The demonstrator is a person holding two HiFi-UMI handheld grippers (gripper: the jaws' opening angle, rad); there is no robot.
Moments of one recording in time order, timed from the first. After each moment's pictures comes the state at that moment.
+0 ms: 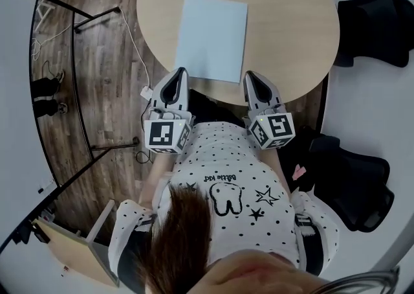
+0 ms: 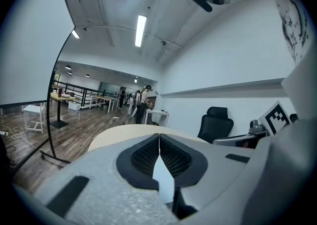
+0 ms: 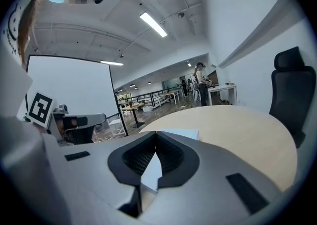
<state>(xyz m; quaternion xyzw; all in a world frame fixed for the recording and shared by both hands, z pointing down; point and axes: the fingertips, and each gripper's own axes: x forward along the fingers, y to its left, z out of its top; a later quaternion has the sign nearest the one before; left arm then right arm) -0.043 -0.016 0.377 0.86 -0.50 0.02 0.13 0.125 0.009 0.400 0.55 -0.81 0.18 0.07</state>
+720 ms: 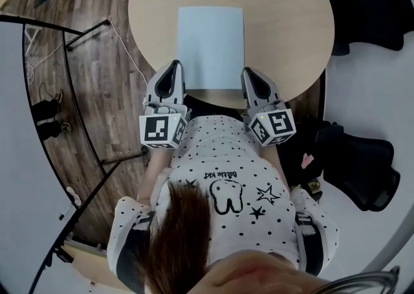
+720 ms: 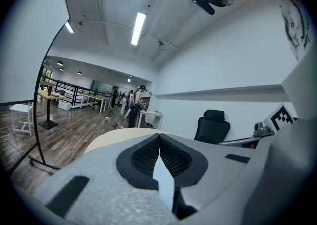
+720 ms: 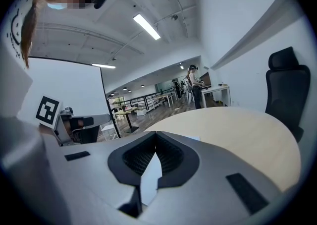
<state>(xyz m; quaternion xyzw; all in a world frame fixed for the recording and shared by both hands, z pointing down) -0.040 -0.100 0.358 0.88 -0.45 0.01 0.13 0.124 -0.044 0.381 0.59 -0.78 0.19 0.05</state>
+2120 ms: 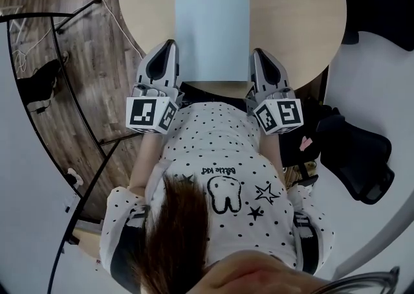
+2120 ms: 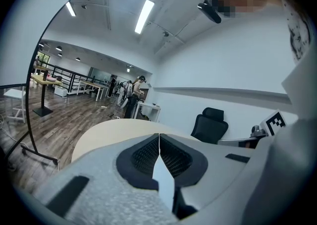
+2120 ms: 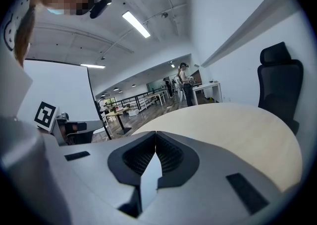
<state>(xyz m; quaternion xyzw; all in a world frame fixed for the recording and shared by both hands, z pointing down) -0.036 -0.148 0.392 0.89 -0.42 0.03 0.19 0.151 -0.083 0.402 0.63 -0.75 0.22 0.04</state>
